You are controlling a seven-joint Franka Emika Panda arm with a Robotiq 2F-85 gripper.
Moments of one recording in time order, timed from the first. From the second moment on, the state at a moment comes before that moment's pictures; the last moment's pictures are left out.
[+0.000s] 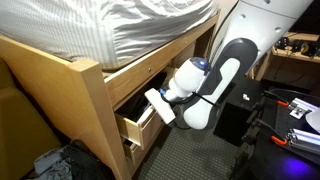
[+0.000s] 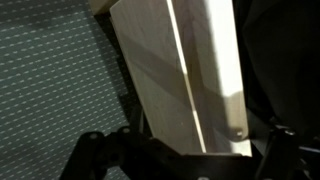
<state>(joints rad) 0.73 0.92 -0.14 -2.03 0.52 3.41 1.78</state>
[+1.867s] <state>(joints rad) 0.51 0.75 0.05 -1.92 0.30 2.66 1.77</state>
